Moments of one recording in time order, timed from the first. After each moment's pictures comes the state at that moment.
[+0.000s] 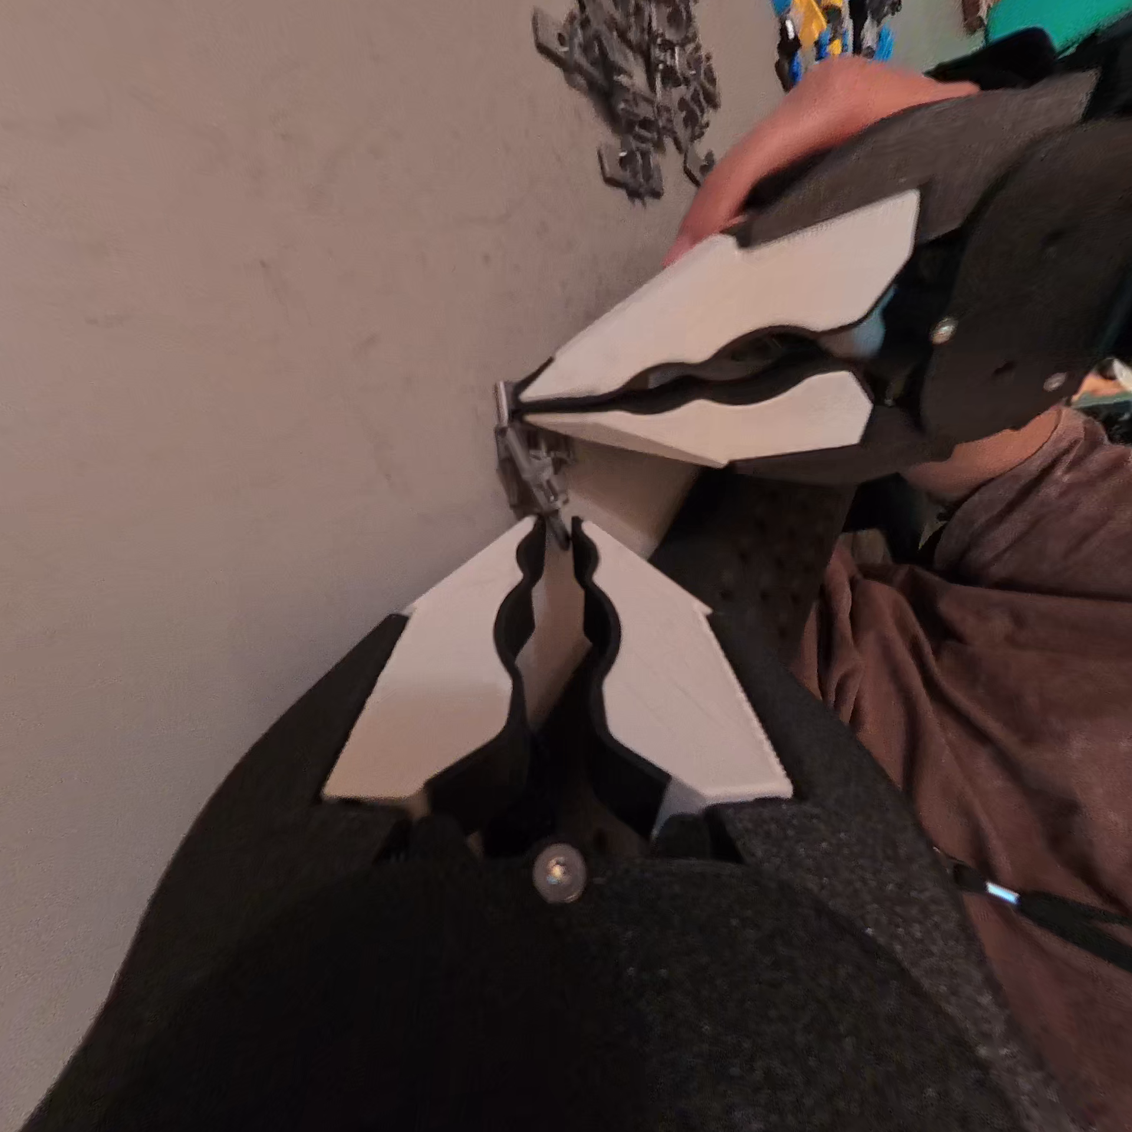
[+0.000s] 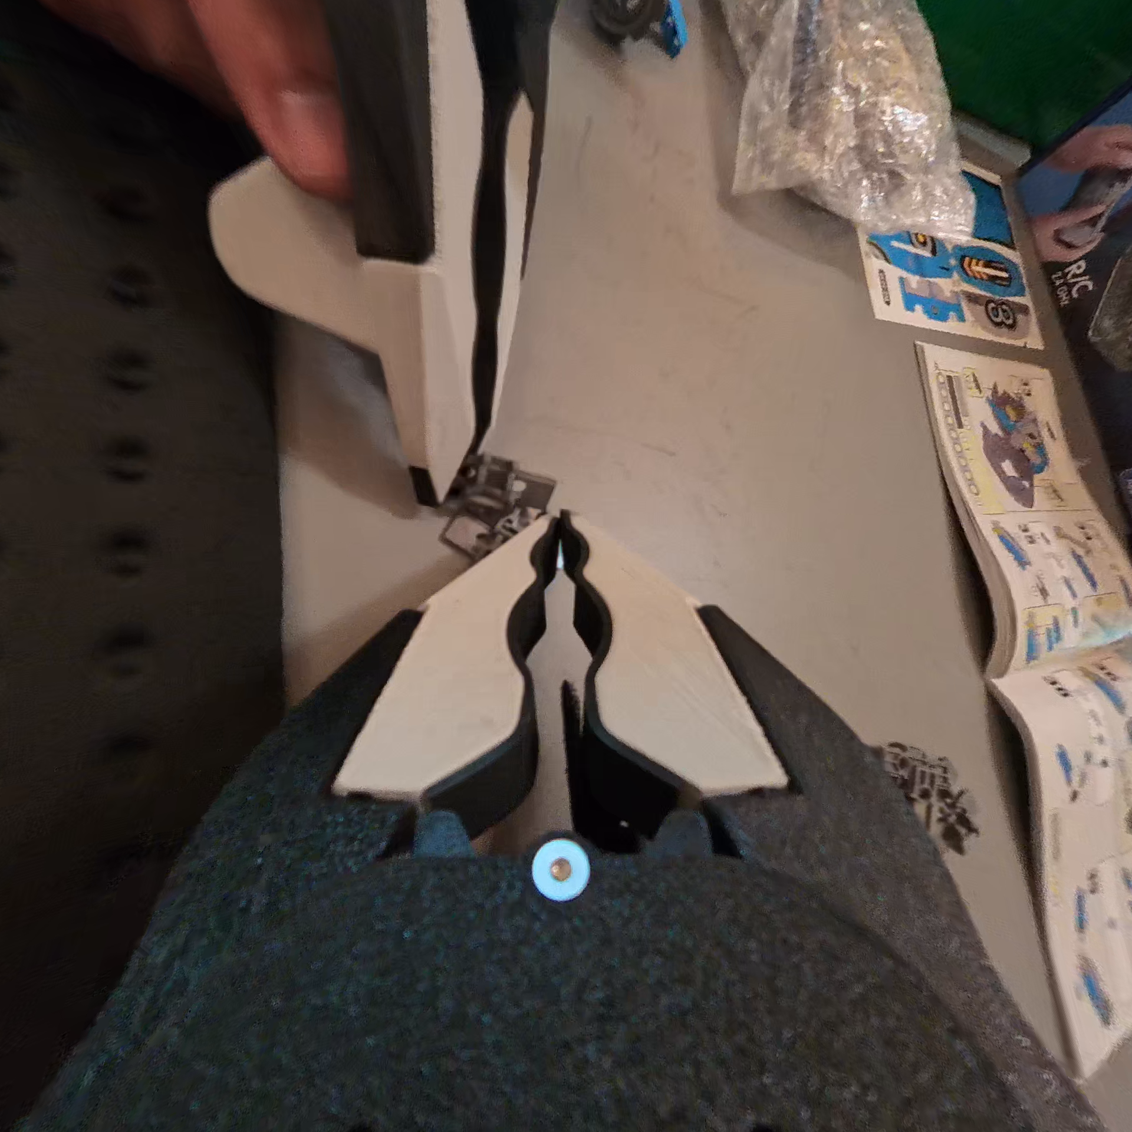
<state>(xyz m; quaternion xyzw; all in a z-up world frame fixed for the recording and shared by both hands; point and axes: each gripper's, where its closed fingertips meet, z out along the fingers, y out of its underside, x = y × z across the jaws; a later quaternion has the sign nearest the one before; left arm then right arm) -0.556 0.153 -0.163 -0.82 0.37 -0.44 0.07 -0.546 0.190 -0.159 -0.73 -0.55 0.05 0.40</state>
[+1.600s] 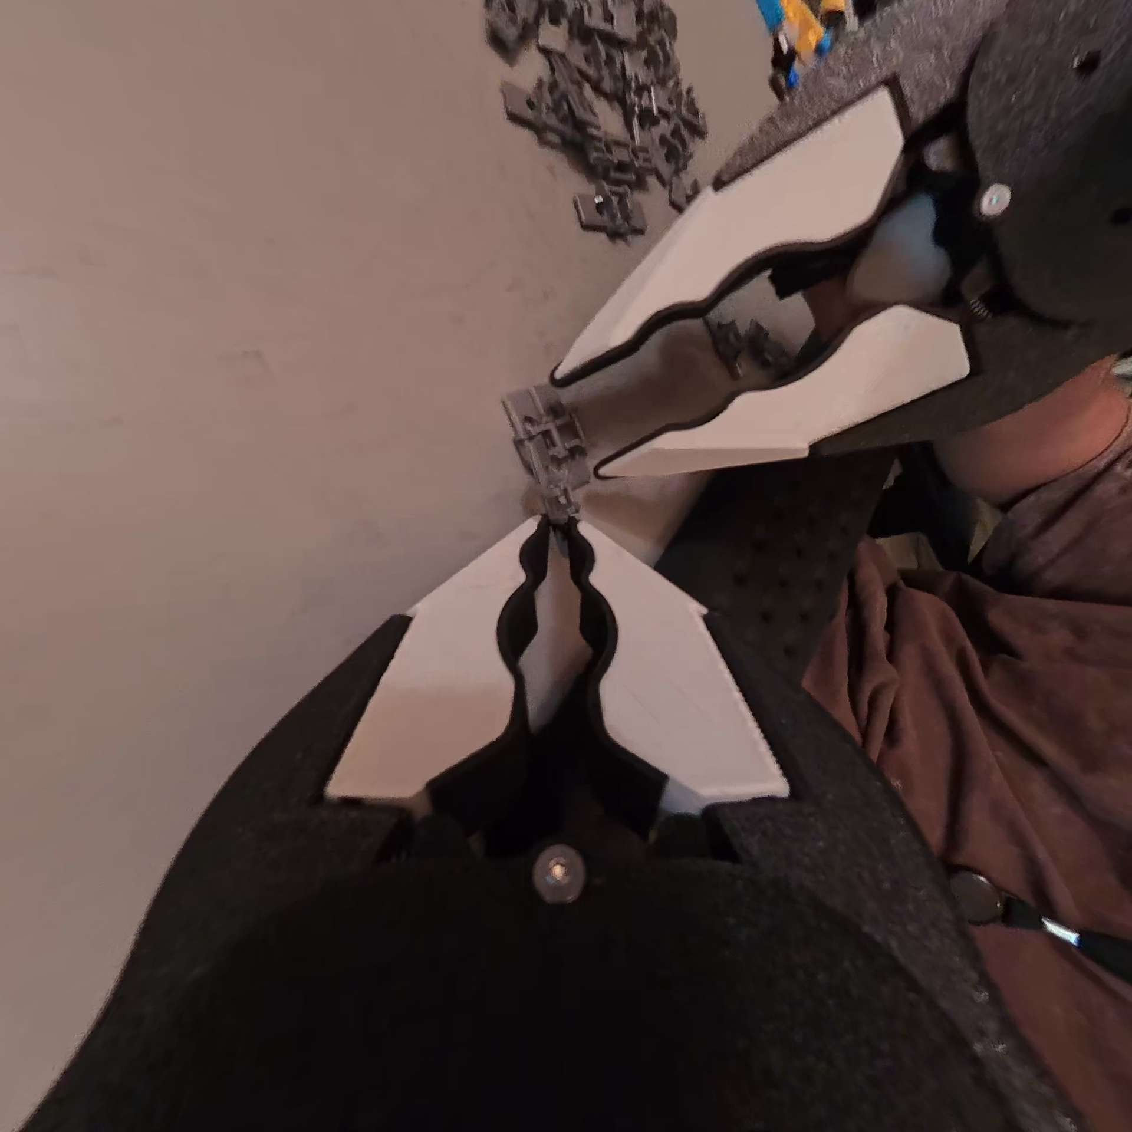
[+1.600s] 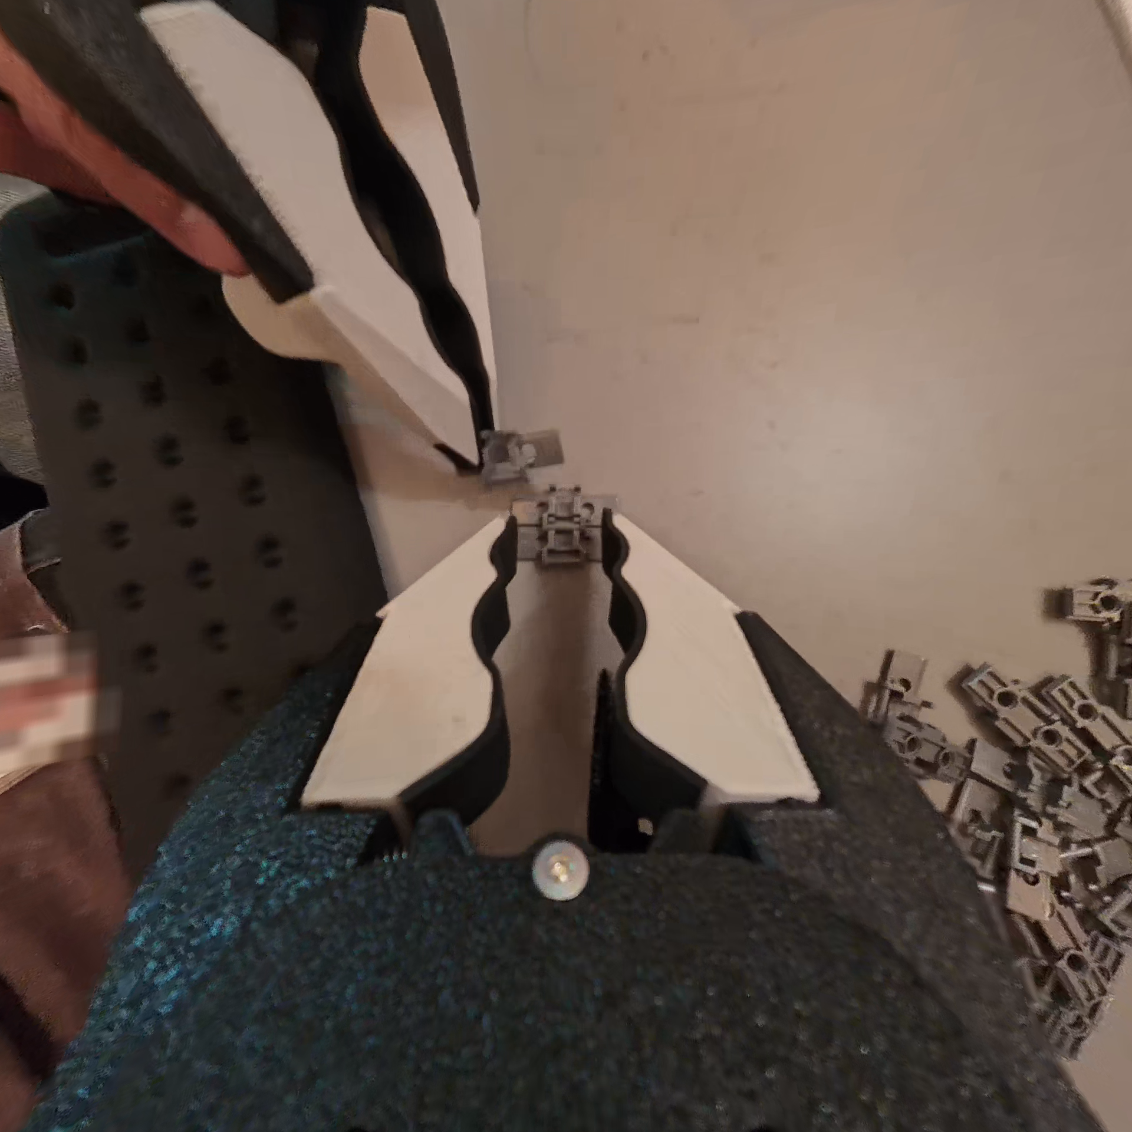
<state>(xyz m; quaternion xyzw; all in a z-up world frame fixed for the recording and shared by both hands) -0.547 0.157 -0.152 -0.81 0.40 -0.41 0.10 -0.523 0.170 -0.154 -0.85 -0.43 0.17 0.27</state>
